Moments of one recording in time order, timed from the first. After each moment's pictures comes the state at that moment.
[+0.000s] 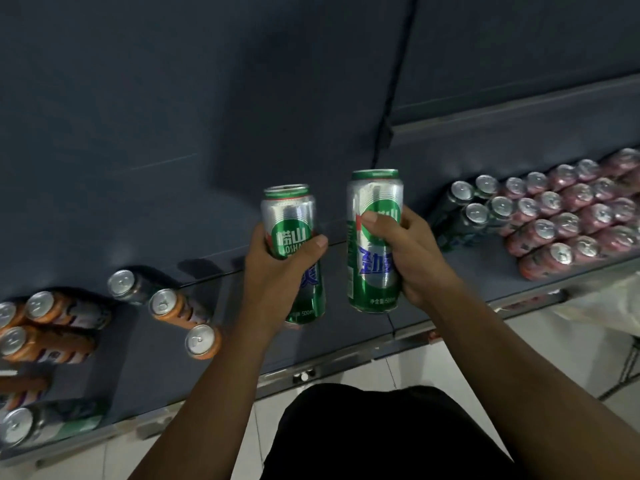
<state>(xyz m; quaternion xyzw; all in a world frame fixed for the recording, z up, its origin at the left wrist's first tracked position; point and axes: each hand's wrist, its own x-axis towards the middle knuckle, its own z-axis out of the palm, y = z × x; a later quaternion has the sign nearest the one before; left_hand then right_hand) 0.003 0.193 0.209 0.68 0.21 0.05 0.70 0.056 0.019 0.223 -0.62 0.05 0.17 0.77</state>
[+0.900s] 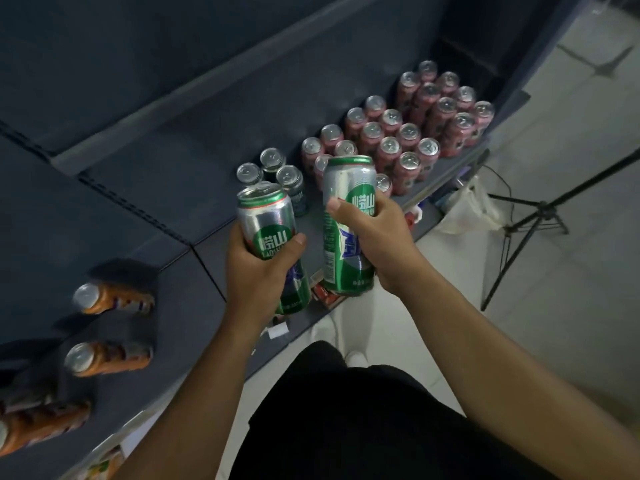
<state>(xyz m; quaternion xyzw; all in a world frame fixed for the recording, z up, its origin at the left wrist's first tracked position) 0.027 -0.160 0.187 0.76 0.10 -0.03 0.65 0.029 -0.336 0.205 -0.62 0.17 0.04 0.77</state>
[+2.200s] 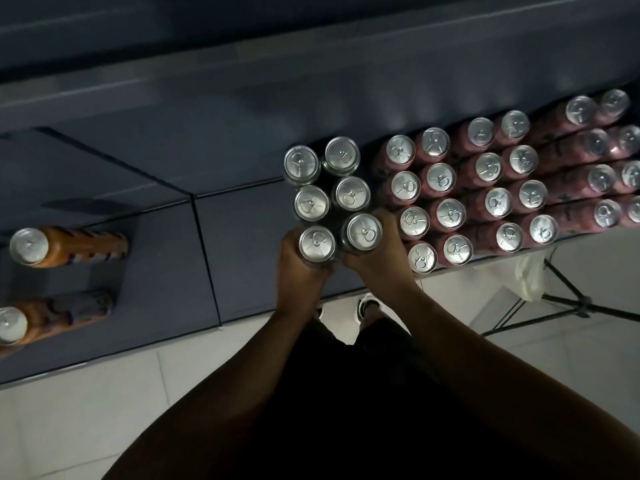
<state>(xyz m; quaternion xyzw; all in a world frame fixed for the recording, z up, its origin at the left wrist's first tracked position) 0.154 -0.179 -0.006 0.74 0.33 -0.06 0.58 0.204 -0.320 0.021 -0.82 0.14 0.20 0.51</state>
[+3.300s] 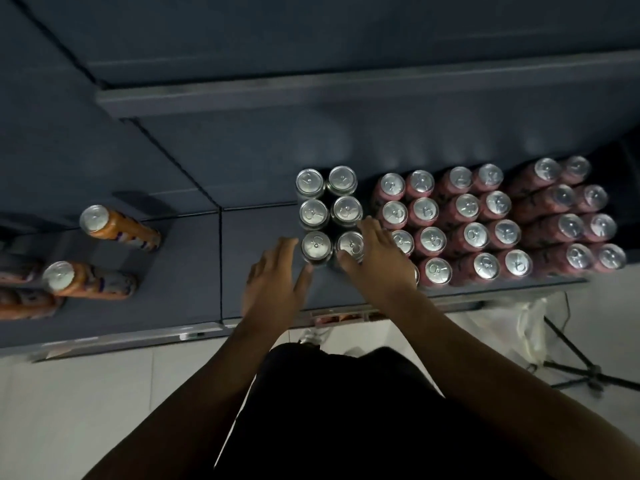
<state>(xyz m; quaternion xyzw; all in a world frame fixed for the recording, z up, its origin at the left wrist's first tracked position) 0.102 -0.173 0.070 0.94 0.18 -0.04 0.27 0.197 -0.341 0.094 -0.94 -0.12 0.22 0.21</state>
